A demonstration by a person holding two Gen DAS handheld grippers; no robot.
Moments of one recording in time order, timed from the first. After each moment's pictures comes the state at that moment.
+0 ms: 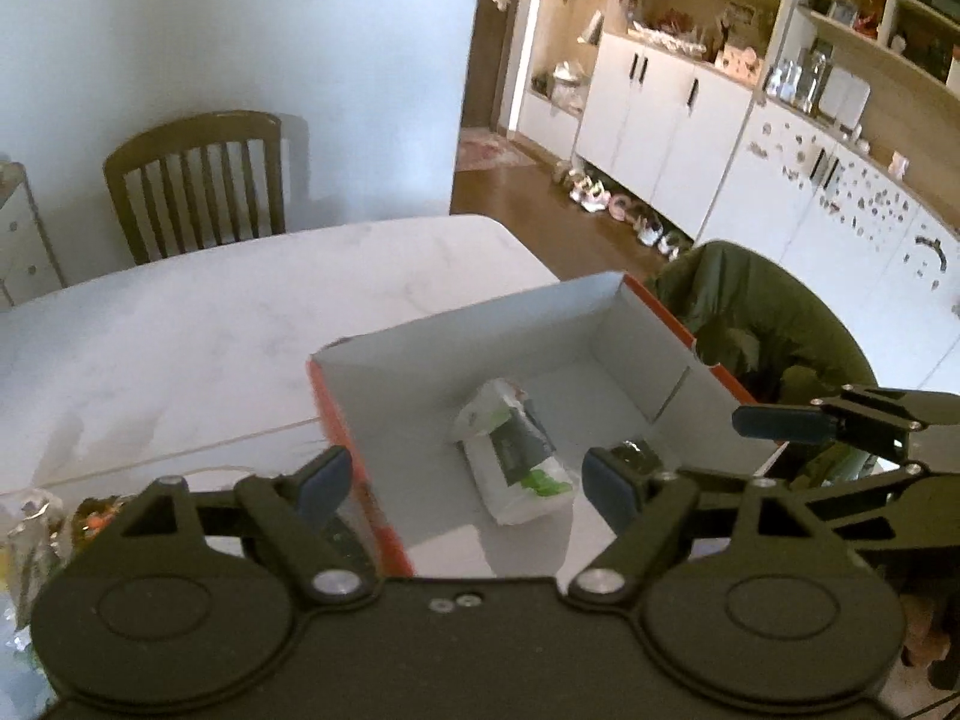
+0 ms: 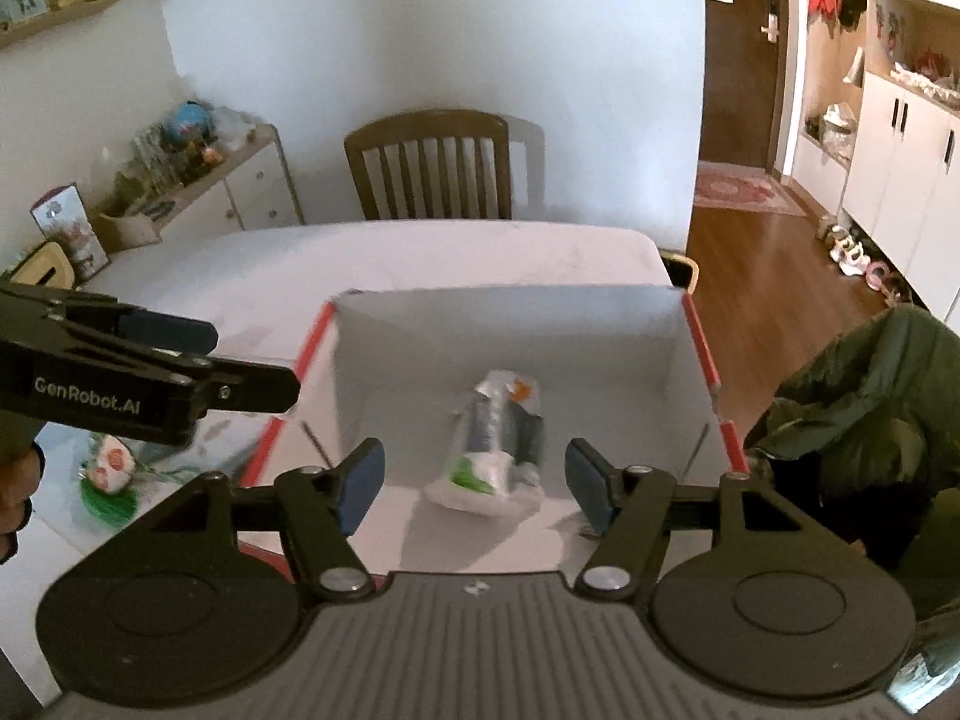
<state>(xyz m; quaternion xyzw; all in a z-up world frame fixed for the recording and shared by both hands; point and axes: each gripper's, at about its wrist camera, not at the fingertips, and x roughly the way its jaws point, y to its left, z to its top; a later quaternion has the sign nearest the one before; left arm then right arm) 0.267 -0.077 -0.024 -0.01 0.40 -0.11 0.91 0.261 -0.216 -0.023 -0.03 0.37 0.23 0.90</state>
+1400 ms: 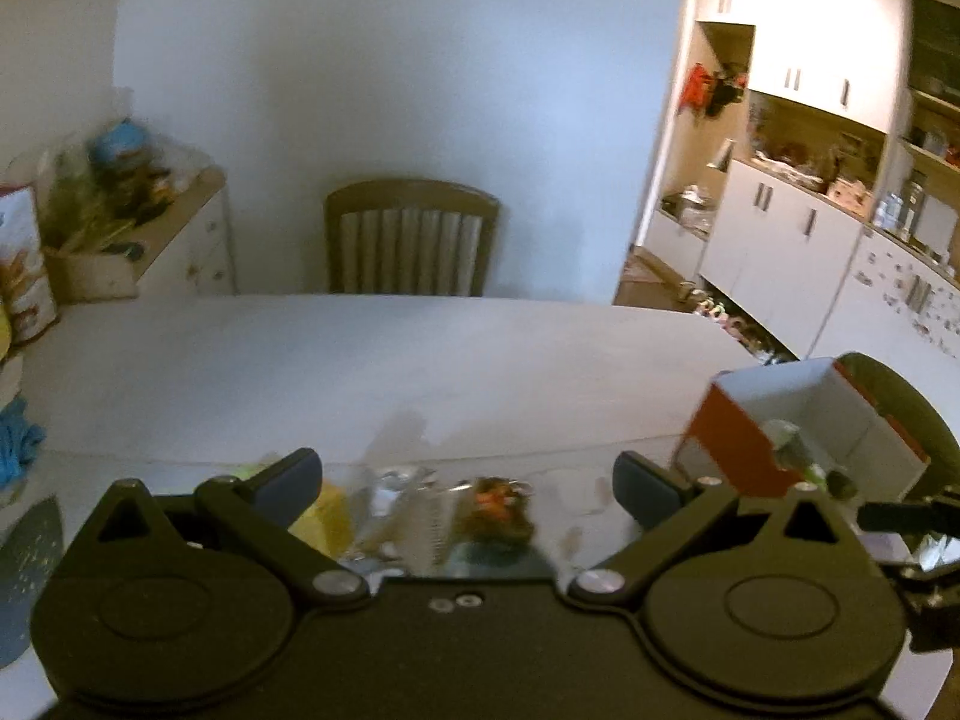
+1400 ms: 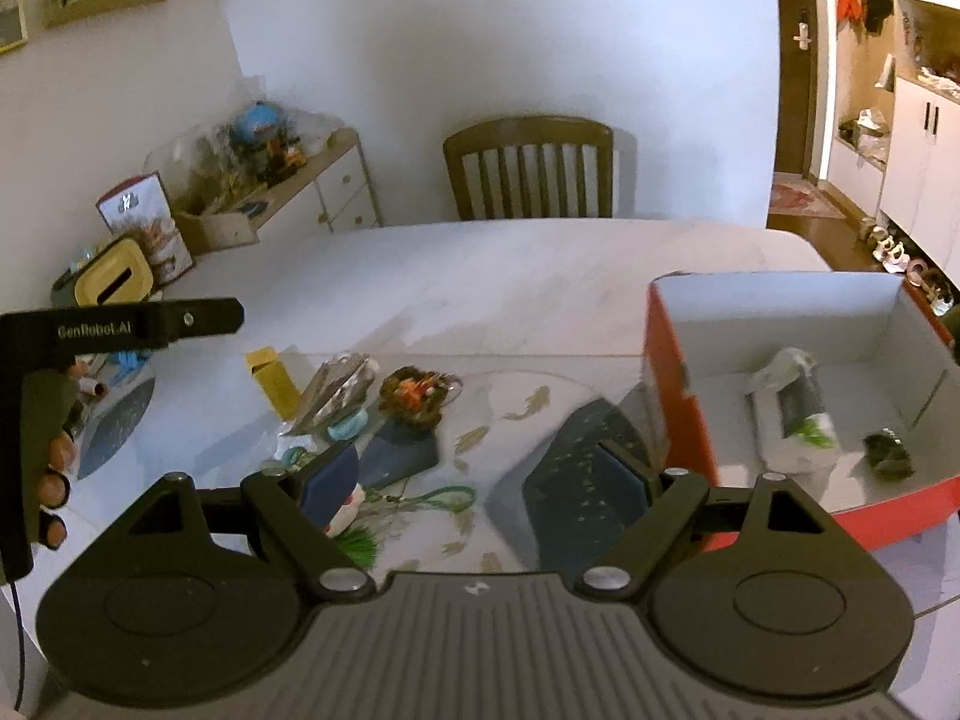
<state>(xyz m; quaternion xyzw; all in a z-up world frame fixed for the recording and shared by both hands) 0.178 0.192 -0.026 -0.06 0.31 0.00 0.95 0.154 0.003 -0.036 -0.01 0.36 0.24 0.90</state>
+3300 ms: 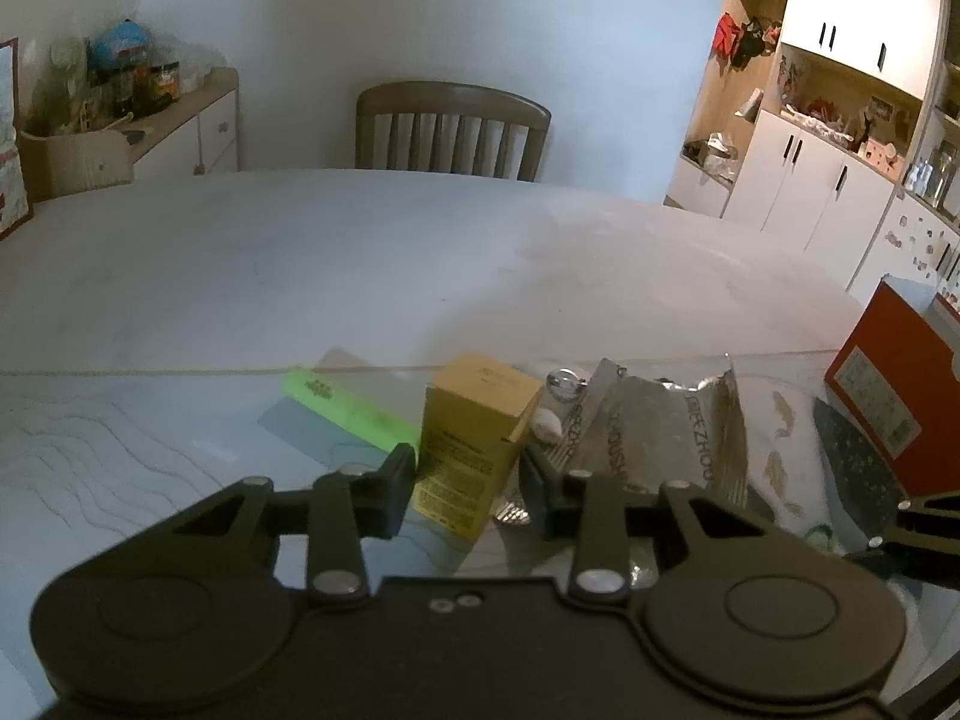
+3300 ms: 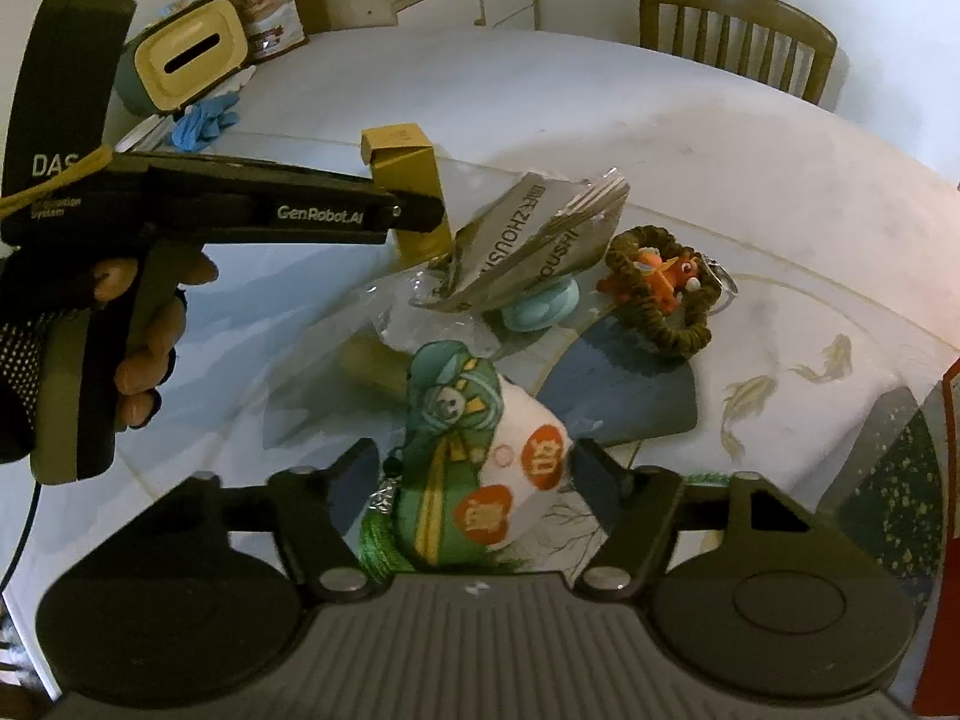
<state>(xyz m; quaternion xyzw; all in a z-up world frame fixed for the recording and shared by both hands) 0.239 0.277 -0.160 -0.07 0.36 -0.01 0.93 0.198 0.173 -0.155 -0.14 0.46 0.36 0.80</state>
